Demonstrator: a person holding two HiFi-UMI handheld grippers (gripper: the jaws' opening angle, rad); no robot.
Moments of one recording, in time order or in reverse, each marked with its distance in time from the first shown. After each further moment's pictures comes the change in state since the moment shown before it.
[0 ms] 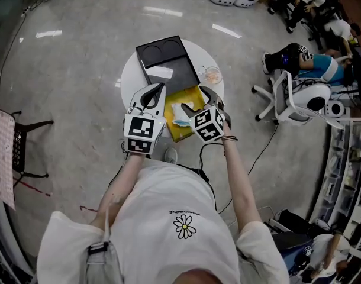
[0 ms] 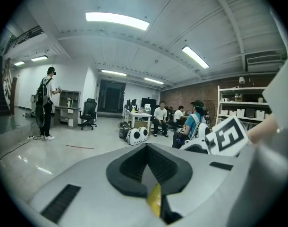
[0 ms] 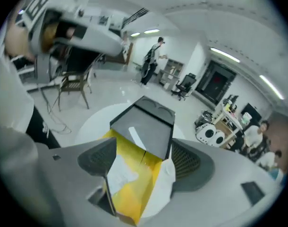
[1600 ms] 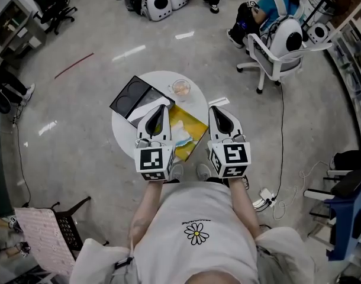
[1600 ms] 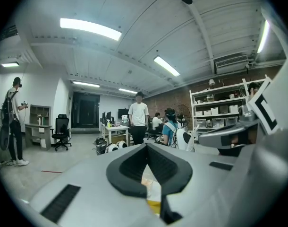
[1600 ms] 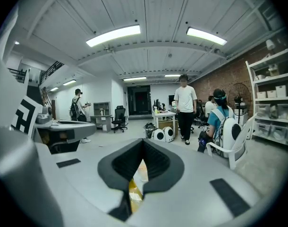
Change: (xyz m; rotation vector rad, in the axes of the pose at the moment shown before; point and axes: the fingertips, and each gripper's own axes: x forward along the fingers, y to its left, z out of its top) left arm 0.025 -0.114 0.062 0.186 -0.139 -0.262; right arm -0.218 -0.070 -0.021 0.792 -0.477 -0.678
